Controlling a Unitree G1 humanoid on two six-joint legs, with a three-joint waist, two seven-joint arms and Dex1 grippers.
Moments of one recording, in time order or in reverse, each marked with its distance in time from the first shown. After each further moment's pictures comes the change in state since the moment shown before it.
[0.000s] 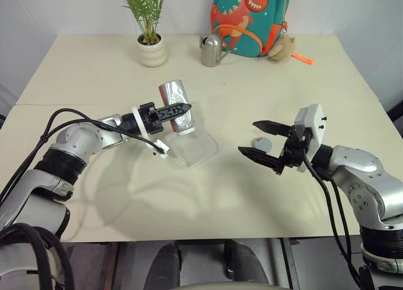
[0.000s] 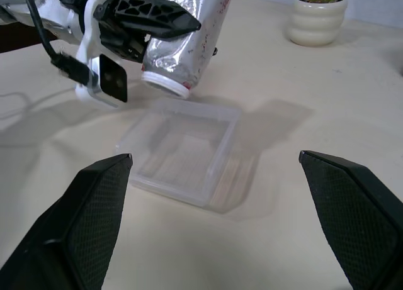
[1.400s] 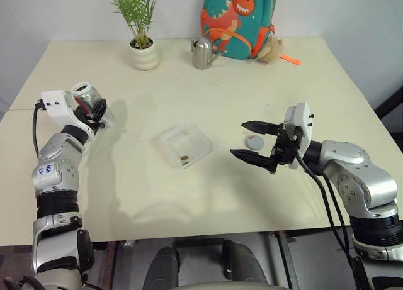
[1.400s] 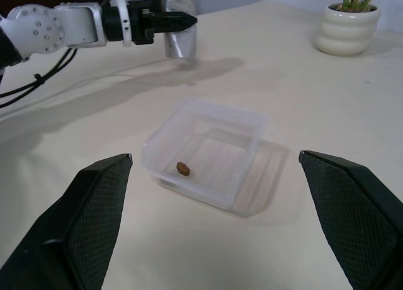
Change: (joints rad) left arm 0.382 -0.287 0.983 -0.015 -2.024 0.643 -1.244; right arm -0.080 0.014 0.066 0.110 -0.040 -0.048 0.111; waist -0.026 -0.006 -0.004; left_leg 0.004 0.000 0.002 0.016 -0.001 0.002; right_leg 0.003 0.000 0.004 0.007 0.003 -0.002
